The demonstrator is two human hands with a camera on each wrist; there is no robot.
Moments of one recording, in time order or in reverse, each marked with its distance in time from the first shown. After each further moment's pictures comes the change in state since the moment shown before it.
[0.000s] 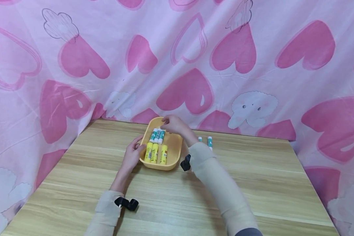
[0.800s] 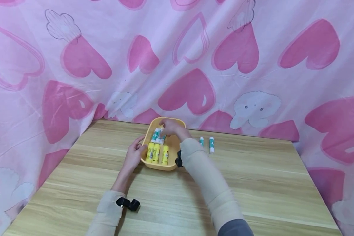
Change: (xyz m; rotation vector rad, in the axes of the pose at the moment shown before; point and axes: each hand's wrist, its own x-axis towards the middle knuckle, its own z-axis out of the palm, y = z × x) left_hand 0.001 -0.002 0.001 -0.013 0.004 0.013; right_hand 0.030 0.010 0.021 -0.090 -0.160 0.059
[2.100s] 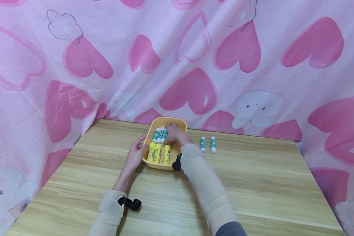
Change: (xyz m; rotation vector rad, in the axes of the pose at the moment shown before) left_hand -0.001 0.001 0.002 0.007 0.021 -0.019; right_hand 0.008 0.025 0.023 -0.125 0.040 0.088
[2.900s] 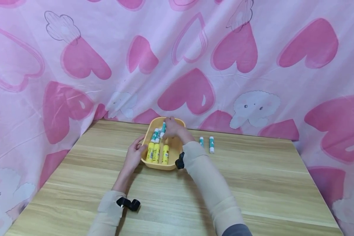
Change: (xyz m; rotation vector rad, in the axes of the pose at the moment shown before) left_hand 0.000 -0.001 0.000 0.010 -0.002 0.002; right_hand -0.018 -0.014 -0.025 -0.057 0.069 -0.077
